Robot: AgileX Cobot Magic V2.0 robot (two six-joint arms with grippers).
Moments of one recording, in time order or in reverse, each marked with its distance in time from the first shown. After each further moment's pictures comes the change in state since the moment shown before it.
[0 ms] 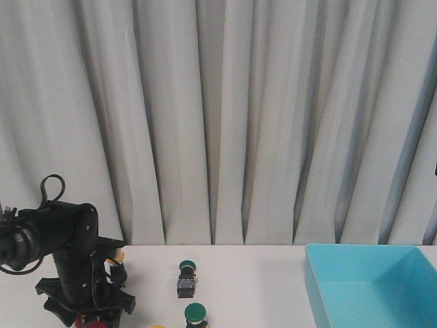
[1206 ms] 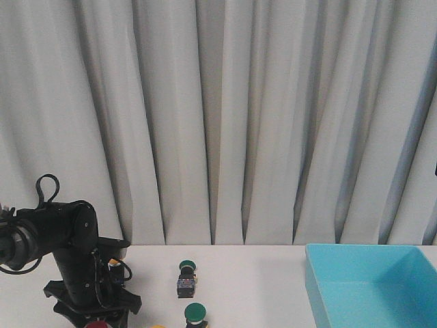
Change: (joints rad) left arm 0.007 0.002 0.000 -0.092 0.001 0.084; right arm 0.000 0.000 0.000 0.000 0.000 0.000
